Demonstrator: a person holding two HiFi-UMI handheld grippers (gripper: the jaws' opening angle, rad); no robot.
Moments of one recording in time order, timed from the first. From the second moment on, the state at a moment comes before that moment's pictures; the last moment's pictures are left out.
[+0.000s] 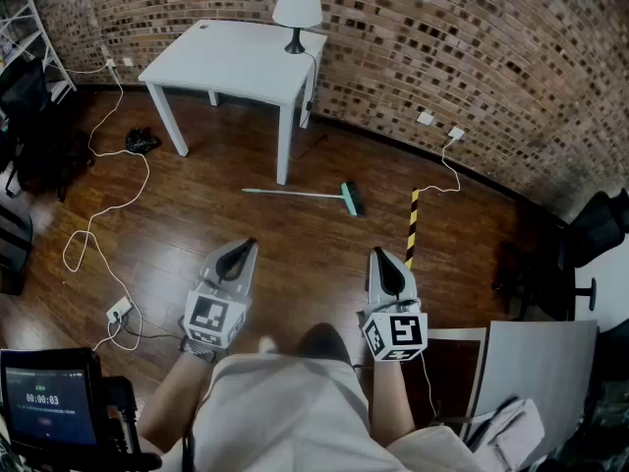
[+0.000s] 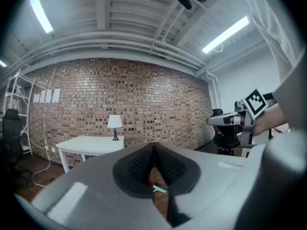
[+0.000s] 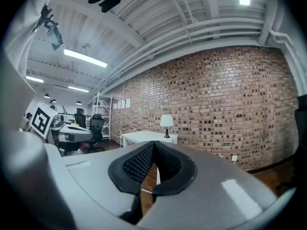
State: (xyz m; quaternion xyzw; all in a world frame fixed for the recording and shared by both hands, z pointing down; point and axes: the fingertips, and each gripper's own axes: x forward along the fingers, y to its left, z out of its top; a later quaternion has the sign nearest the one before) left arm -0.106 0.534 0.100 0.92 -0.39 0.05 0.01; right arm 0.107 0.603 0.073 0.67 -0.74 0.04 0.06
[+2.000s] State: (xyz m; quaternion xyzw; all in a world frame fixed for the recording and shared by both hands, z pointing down) left arm 0.064 0.206 0.140 0.87 -0.47 0.12 0.02; right arm 0.316 0.238 0.144 0.62 -0.78 0.09 0.07
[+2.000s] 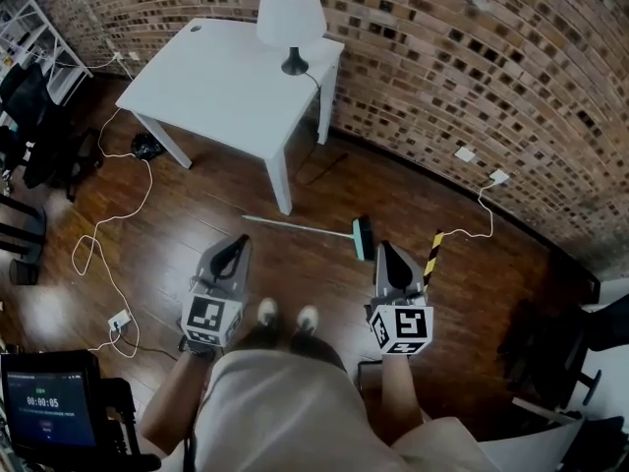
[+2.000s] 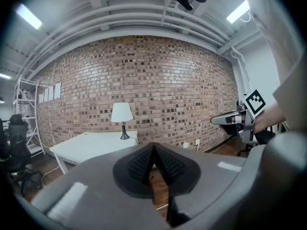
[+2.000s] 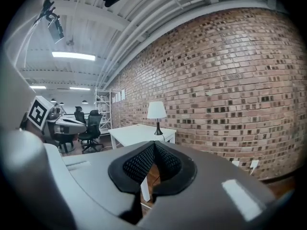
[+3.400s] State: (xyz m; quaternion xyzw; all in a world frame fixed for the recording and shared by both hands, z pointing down) left arm -0.158 0.051 0.458 0.74 -0.62 0.22 0.18; right arm 0.138 0.031 0.514 0.46 -0.81 0.18 0.32
